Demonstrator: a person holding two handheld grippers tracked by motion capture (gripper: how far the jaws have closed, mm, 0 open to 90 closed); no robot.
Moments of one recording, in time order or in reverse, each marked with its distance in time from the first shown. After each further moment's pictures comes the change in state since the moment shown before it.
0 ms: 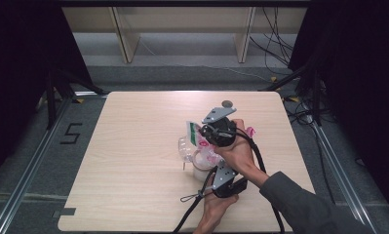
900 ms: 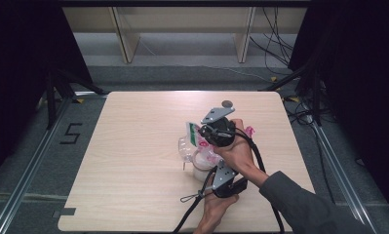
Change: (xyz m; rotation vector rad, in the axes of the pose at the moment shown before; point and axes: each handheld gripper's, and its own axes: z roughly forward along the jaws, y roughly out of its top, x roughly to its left) left arm -0.001 0.001 -0.001 0.007 0.005 0.001; right arm 0.001 0.001 0.001 0.002 -0.001 -0.009
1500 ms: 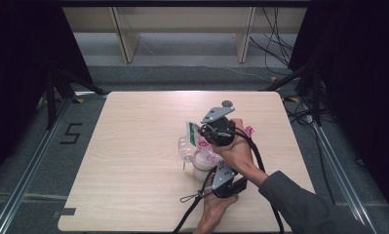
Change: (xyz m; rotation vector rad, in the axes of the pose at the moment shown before) left arm 0.002 -0.001 0.000 0.004 0.006 -0.006; right arm -0.001 0.001 0.001 0.005 0.007 0.018
